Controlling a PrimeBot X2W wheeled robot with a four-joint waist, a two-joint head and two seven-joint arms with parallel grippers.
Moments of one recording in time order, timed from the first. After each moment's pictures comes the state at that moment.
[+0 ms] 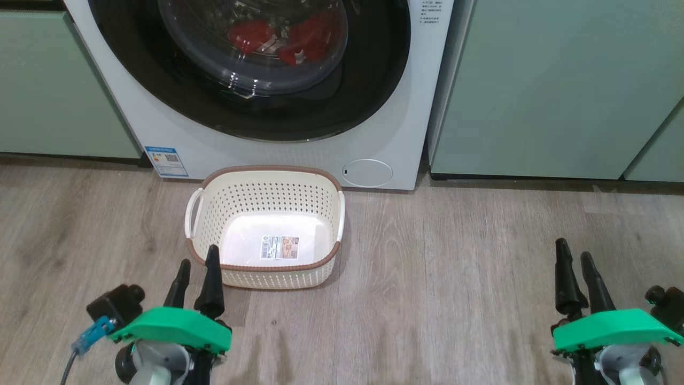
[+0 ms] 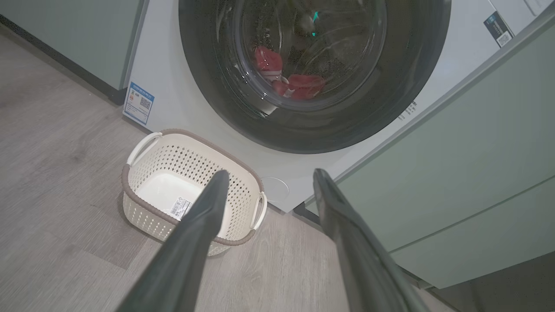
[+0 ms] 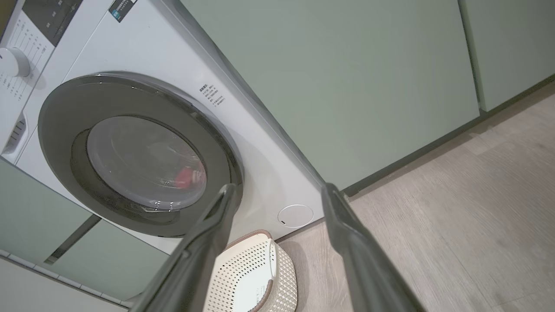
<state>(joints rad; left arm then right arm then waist) -0.02 0.03 -0.02 0.25 -0.73 -0.02 -0.09 -0.04 -0.03 -0.02 0.24 0.73 0.13 -0.09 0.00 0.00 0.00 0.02</state>
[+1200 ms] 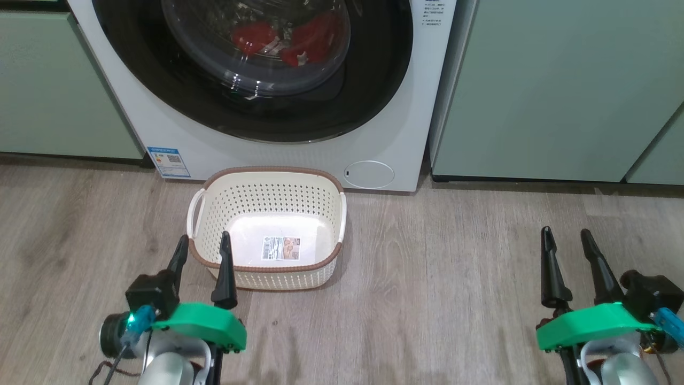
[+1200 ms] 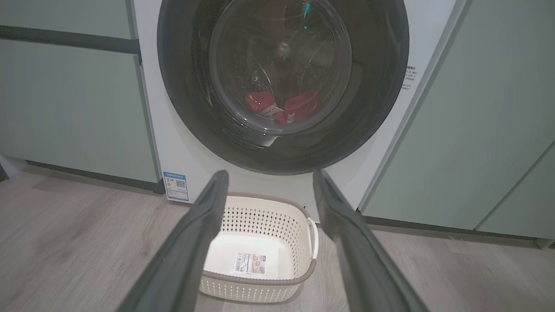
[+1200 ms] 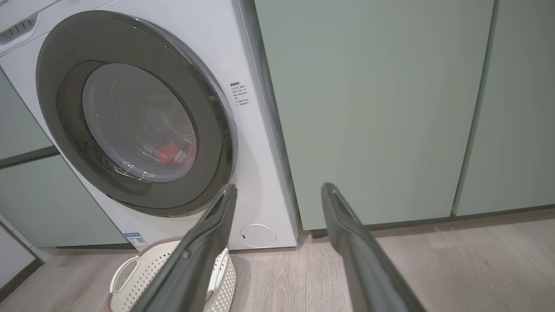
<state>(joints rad) -0.05 0.05 -0.08 0.23 -0.28 0.07 -0.19 -0.06 -0.03 -0.01 0.23 0.29 0.13 -0.19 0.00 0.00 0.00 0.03</state>
